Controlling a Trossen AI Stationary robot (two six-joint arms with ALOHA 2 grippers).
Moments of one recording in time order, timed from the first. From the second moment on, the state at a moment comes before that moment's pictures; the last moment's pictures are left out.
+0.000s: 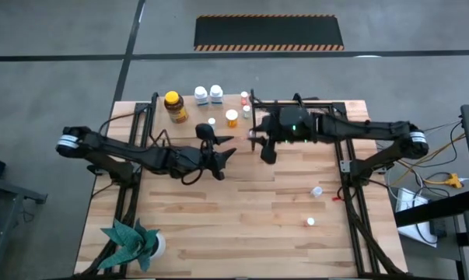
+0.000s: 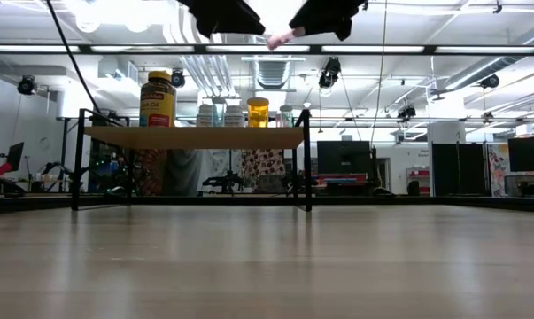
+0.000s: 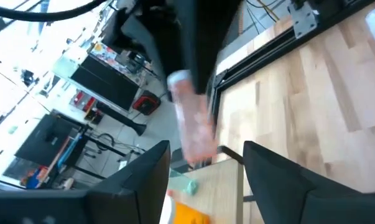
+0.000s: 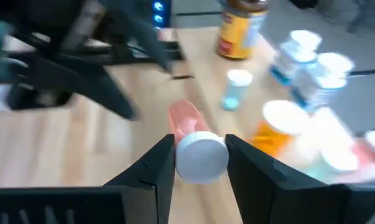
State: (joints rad) left arm -0.16 1.35 1.01 0.14 -0.71 0.69; right arm -0.12 1.39 1.29 -0.39 0.08 -0.03
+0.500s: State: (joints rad) left arm -0.17 1.30 1.01 0.11 -0.71 0.63; right arm -0.34 1.72 1.72 -0.90 -0.09 -0.49
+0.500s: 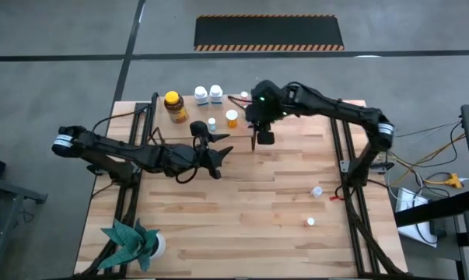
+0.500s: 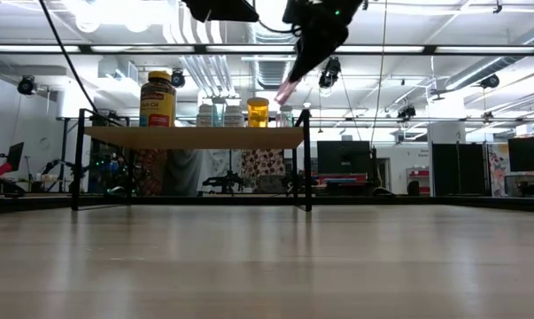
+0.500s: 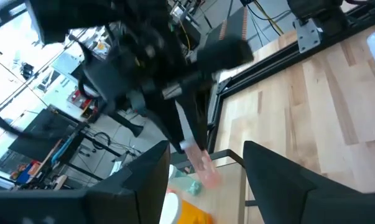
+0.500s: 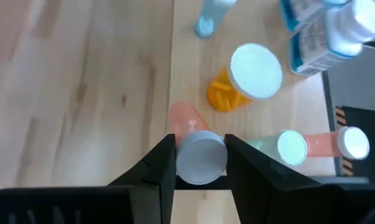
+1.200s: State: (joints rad) left arm -0.19 1.27 1.01 0.06 -0.71 0.63; right arm -0.37 2.01 2.07 -1.19 0.00 -0.62
